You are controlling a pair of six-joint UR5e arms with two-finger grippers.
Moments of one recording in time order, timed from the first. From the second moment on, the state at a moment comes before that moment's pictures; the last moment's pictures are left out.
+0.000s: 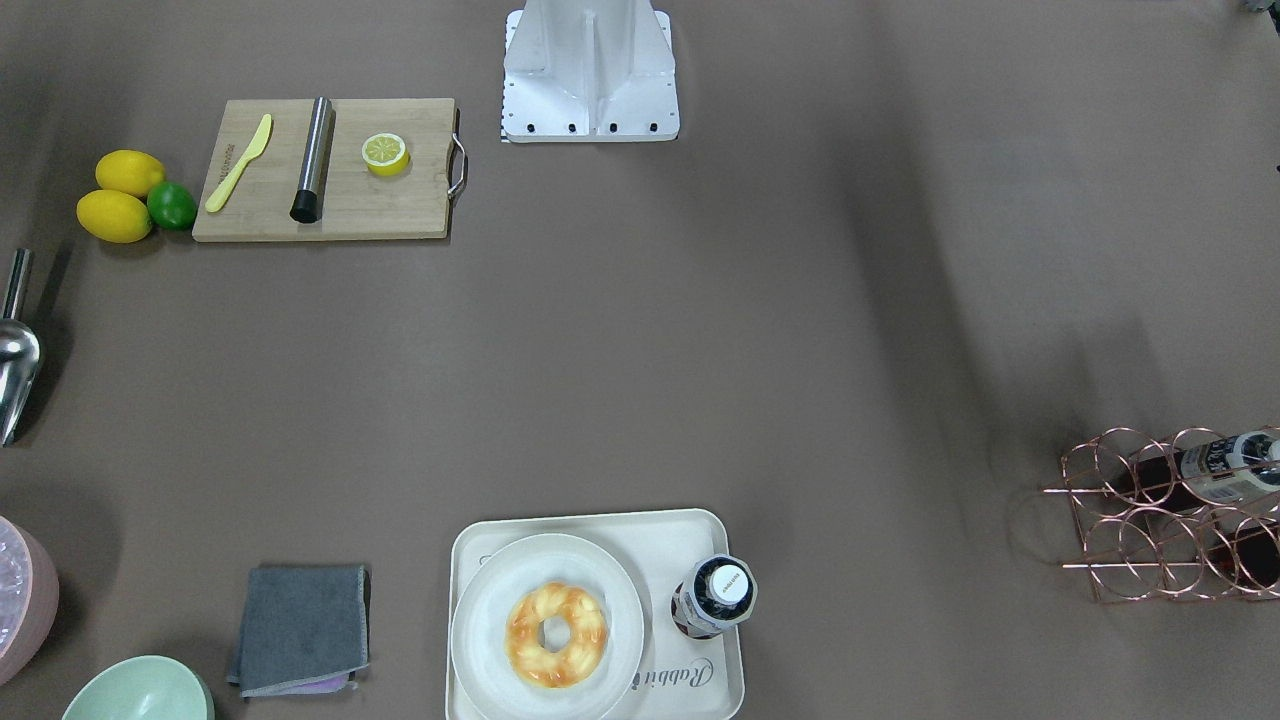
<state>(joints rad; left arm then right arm) -1.58 -1.26 -1.83 -1.60 -2.38 -0.18 1.59 -1.82 1.85 -1.58 2.26 0.02</state>
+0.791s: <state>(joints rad) -1.57 -1.26 -1.83 -1.60 -2.38 -0.18 1.65 -1.85 1.85 -1.58 2.26 0.02</state>
